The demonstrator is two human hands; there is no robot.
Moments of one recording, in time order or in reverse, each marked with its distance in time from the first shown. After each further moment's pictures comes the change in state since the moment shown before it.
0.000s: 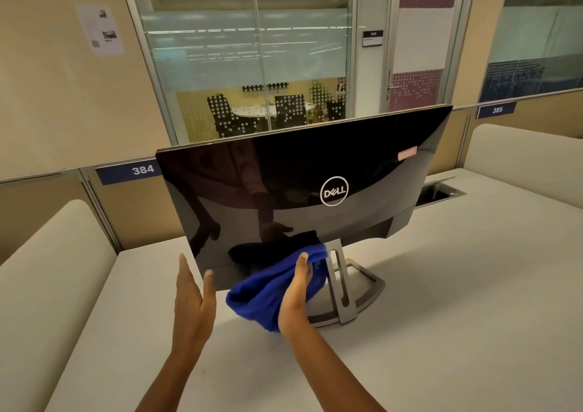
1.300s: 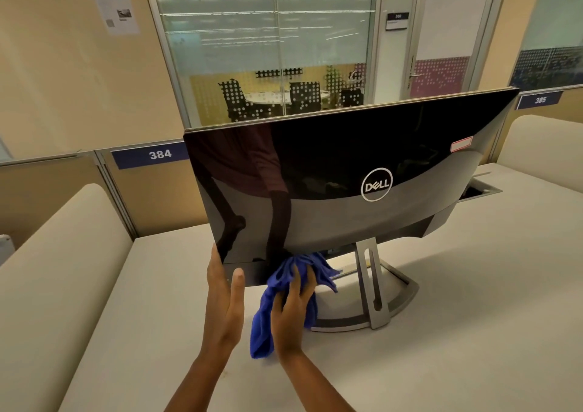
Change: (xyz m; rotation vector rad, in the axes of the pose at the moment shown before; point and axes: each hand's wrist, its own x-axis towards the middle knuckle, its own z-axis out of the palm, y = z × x) left_hand 0.006 -0.015 0.010 -0.205 -0.076 0.054; right_hand 0.008 0.092 0.014 -0.759 0.074 -0.847
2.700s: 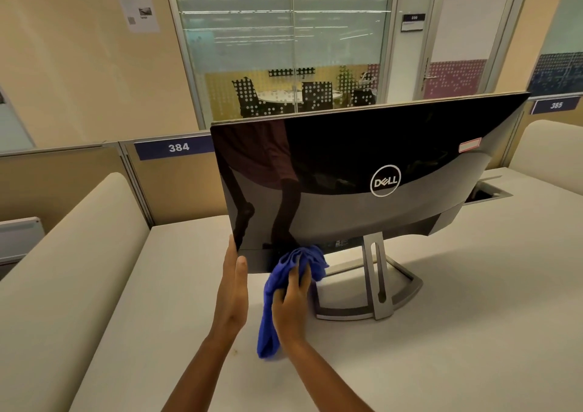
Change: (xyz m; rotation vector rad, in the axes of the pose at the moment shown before) left_hand -0.005 -0.001 -0.008 -0.124 -0.067 -0.109; right_hand -0.005 -0.020 -0.018 -0.092 -0.328 0.191
